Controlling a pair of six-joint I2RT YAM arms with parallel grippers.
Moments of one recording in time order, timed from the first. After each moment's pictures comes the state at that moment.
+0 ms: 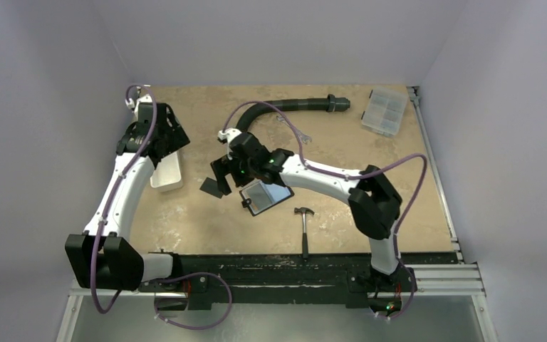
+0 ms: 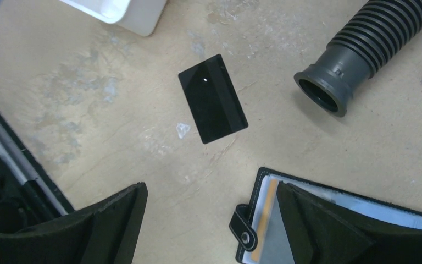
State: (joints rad) left arm -0.05 1.30 1.19 -0.69 -0.26 -0.52; right arm 0.97 1.91 1.51 -0.31 -0.04 0.34
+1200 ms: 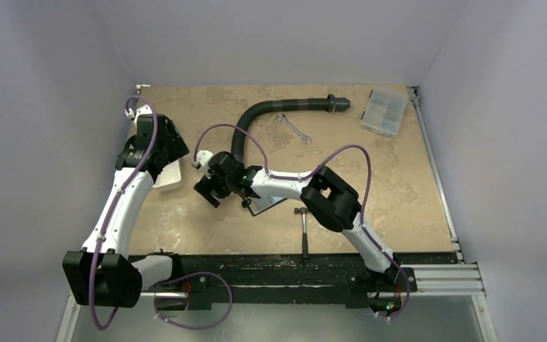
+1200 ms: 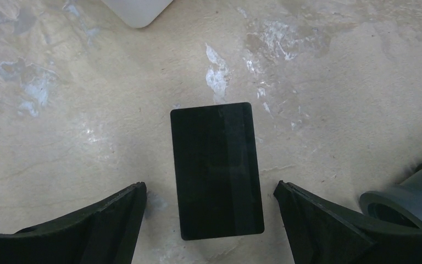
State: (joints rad) left arm -0.05 1.18 1.07 -0.64 -0.27 -0.48; right arm 1.04 2.30 1.72 -0.12 0.02 0.02
